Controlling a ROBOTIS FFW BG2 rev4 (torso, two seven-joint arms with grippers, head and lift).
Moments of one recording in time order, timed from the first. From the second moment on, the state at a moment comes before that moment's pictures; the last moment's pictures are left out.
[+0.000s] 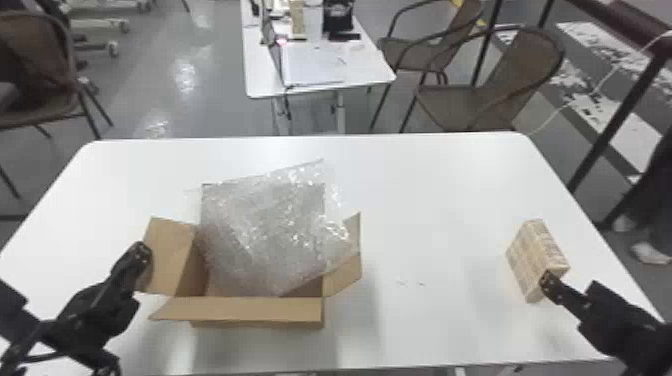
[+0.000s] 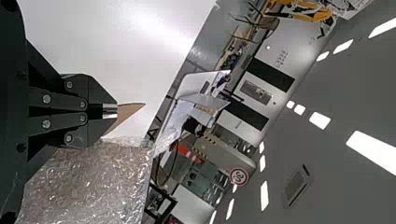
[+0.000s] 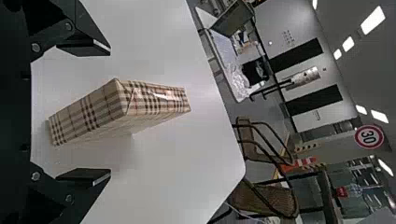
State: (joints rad) left arm 0.39 0.00 0.35 -1.93 0.59 0.25 -0.34; right arm 0.36 0.00 -0.41 -2.02 -0.32 0.57 0.37
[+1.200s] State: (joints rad) left arm 0.38 0.00 0.35 -1.92 0.59 0.26 -0.35; right arm 0.28 0.00 -0.29 -1.89 -0.27 0.46 0.32
